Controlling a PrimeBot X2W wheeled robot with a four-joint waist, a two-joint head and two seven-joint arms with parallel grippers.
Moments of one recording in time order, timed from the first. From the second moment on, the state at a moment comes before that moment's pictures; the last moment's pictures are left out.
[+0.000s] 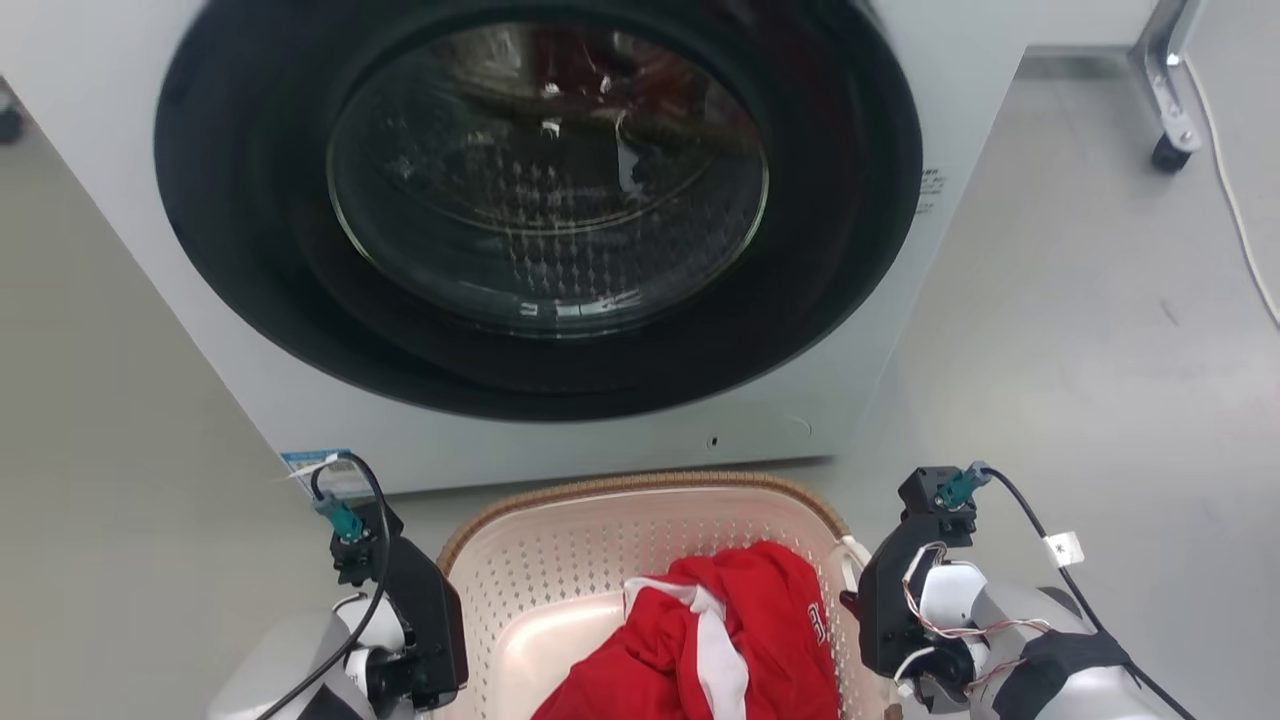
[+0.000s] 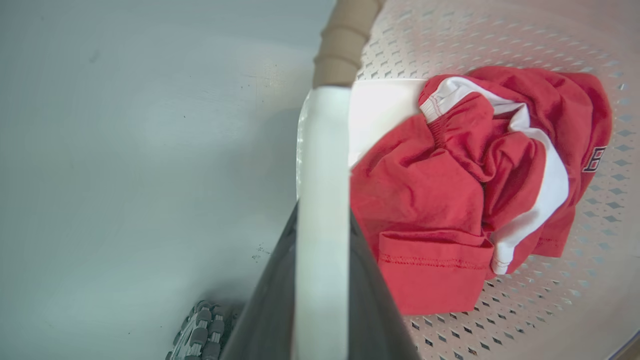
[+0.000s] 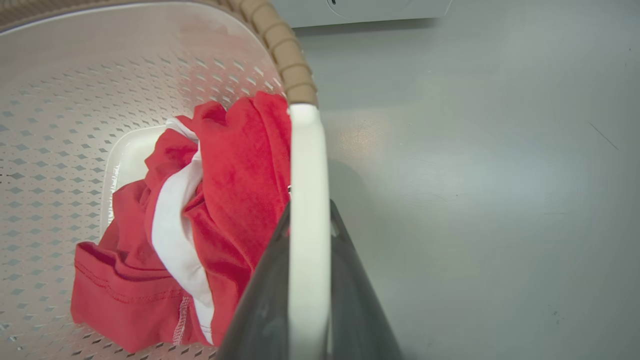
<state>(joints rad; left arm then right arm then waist) -0.68 0.06 -0.46 1.23 -0.82 -0.12 0.56 -0.71 -0.05 0.66 1.16 0.72 0.12 0.40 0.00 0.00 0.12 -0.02</state>
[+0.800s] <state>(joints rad) -0.62 0.07 -0.46 1.23 -0.87 -0.12 0.66 -0.66 -0.05 0.69 1.16 0.83 0.12 0.53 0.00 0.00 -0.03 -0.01</state>
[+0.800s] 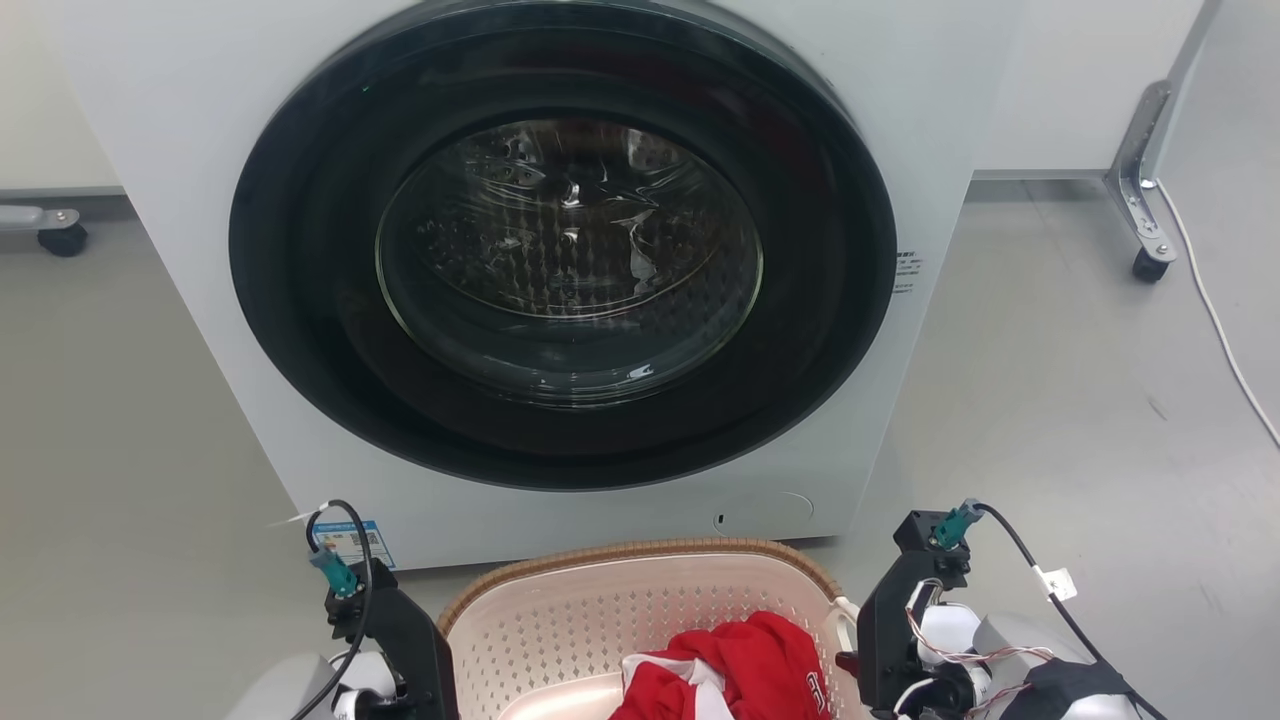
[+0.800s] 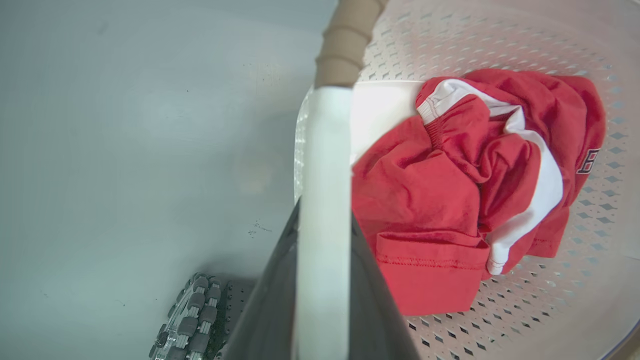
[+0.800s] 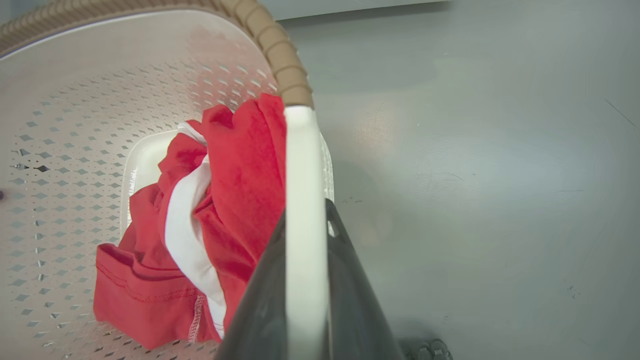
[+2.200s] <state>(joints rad) -0.60 0.09 -0.49 1.22 -0.89 -0.12 0.65 -0.66 -0.05 0.73 1.16 0.91 0.12 0.56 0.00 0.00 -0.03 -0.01</state>
